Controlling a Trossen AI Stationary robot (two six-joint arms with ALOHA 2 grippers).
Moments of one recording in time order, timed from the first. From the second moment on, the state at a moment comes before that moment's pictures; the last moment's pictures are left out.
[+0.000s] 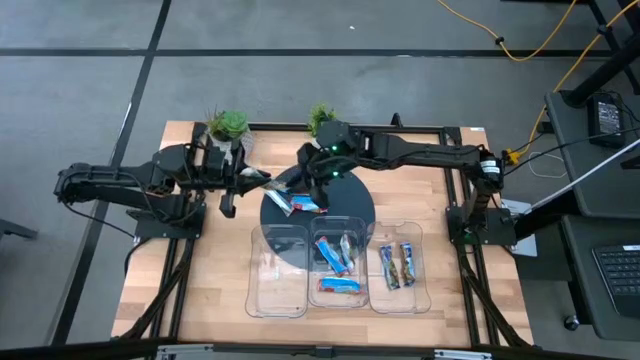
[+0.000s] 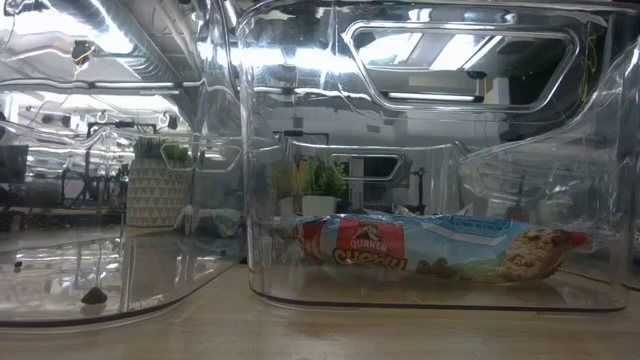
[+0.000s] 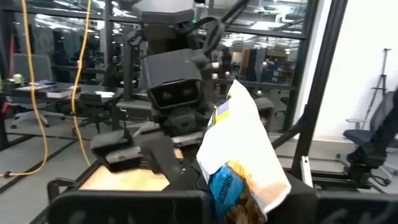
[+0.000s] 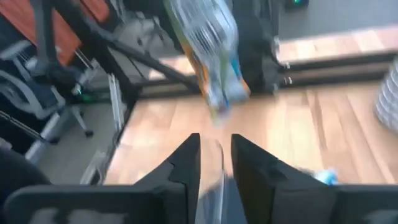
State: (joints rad) left arm 0.02 0.72 0.70 0.13 -0.01 -0.11; right arm -0.12 1.86 1.79 -0.41 -0.40 0.12
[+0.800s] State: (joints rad) left arm -0.17 0.79 0.79 -0.14 -0.16 -0.19; right arm -0.02 1.35 1.41 -0.56 -0.03 0.06
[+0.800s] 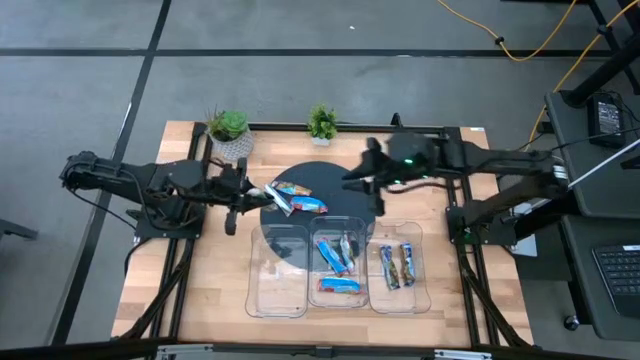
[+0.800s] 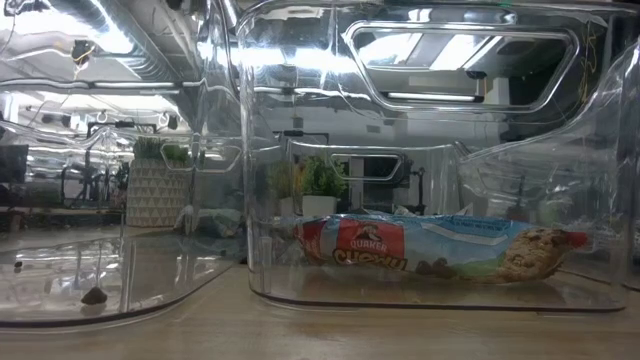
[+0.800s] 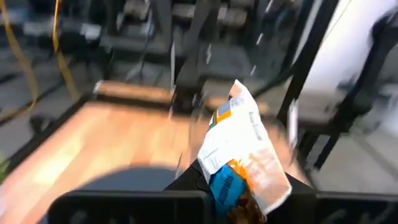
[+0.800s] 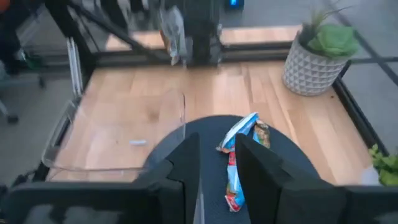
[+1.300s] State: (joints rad) left arm -0.23 1.10 1.14 -0.46 -0.22 -0.27; right arm 0.06 0.87 0.91 -0.15 -0.02 0.12
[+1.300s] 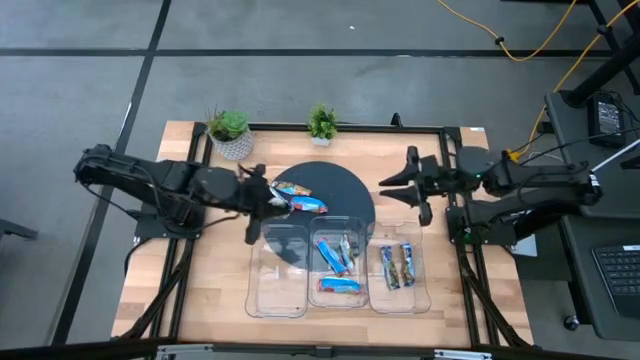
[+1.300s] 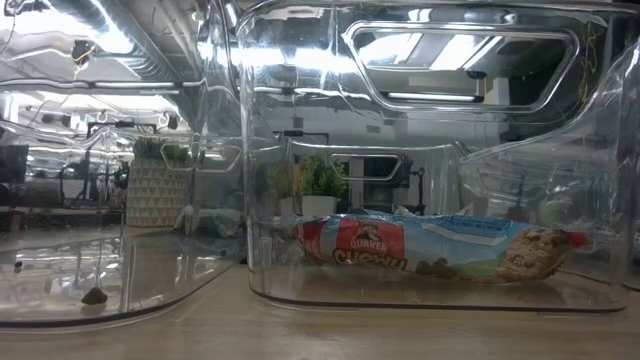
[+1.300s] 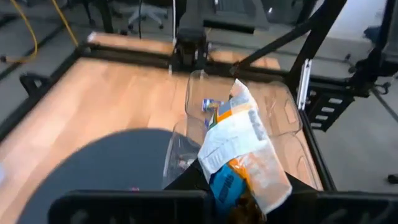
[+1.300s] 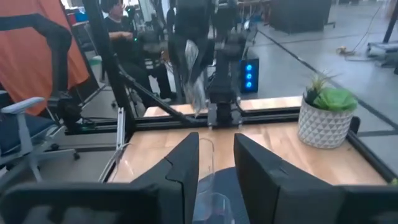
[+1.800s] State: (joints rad) left arm -0.32 1.33 1.16 -0.56 -0.15 -0.60; right arm 0.06 0.86 0.91 -0.14 -0.08 -0.03
